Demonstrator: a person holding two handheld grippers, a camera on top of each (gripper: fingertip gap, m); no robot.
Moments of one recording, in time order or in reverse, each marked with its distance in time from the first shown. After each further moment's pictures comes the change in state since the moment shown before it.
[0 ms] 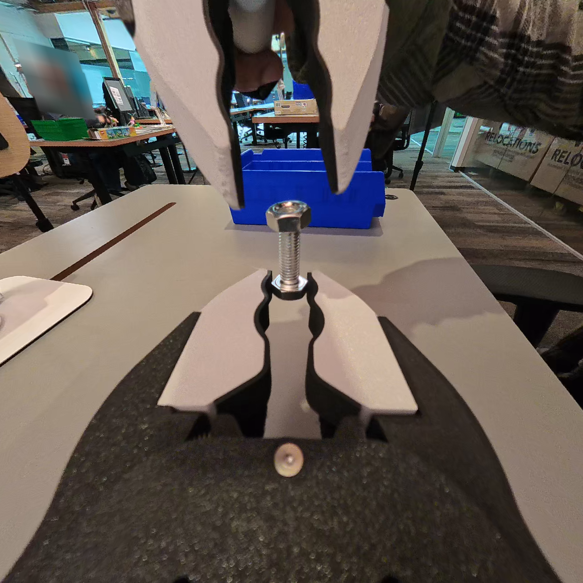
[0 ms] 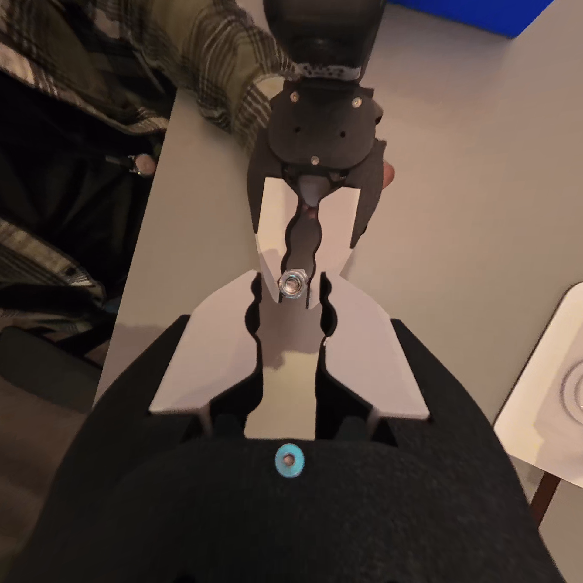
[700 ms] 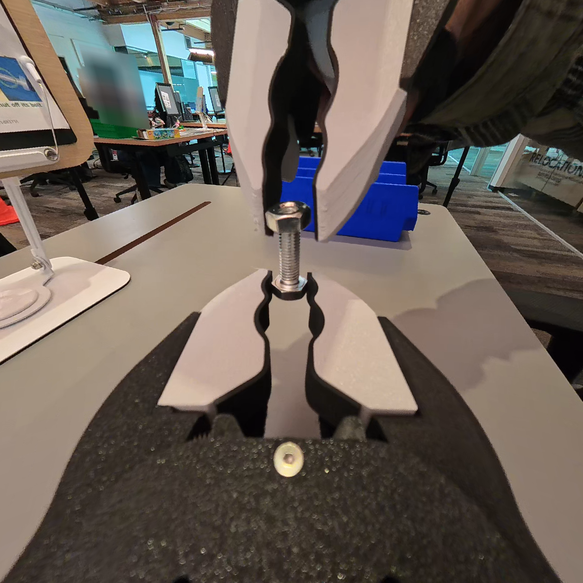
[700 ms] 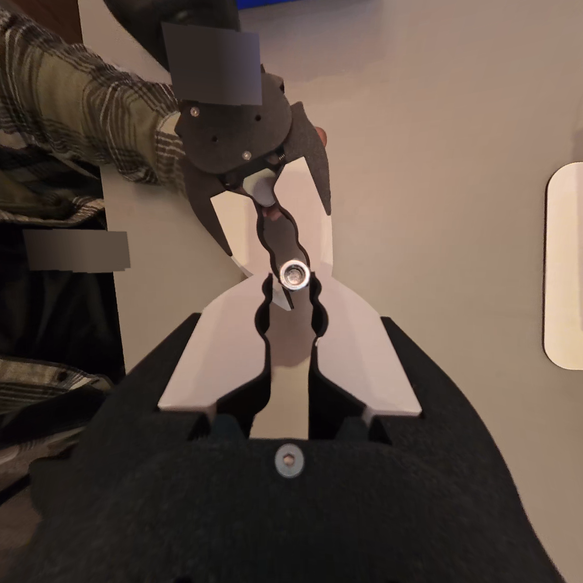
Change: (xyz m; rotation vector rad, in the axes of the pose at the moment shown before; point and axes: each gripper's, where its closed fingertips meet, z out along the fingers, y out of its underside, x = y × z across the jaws) left arm -0.018 -0.003 -0.007 0.025 -0.119 -0.043; right arm 0.018 0.005 0.011 0.063 0.226 0.360
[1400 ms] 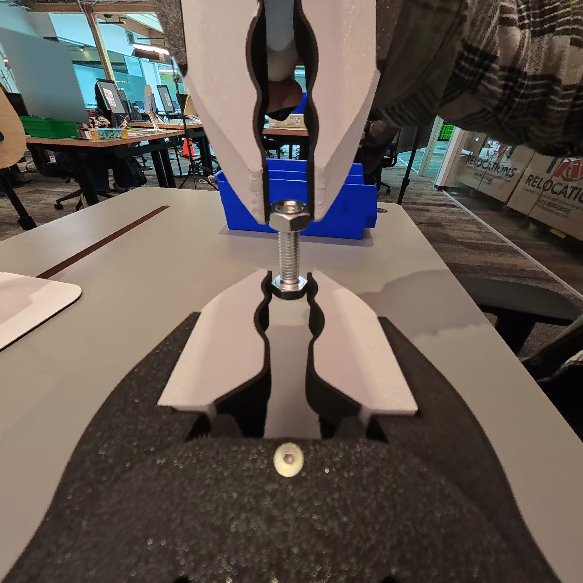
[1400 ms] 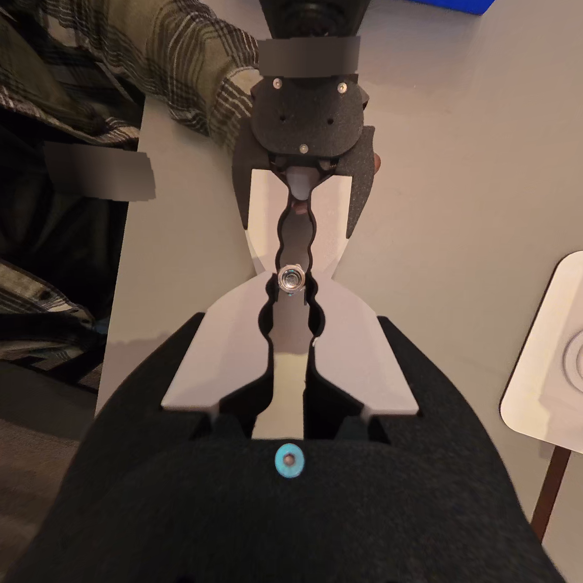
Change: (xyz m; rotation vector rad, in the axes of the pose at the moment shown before) left arm 0.016 0.001 0.001 0.006 0.146 -0.012; right arm -0.010 0.001 -0.008 -0.055 -0.147 -0.286
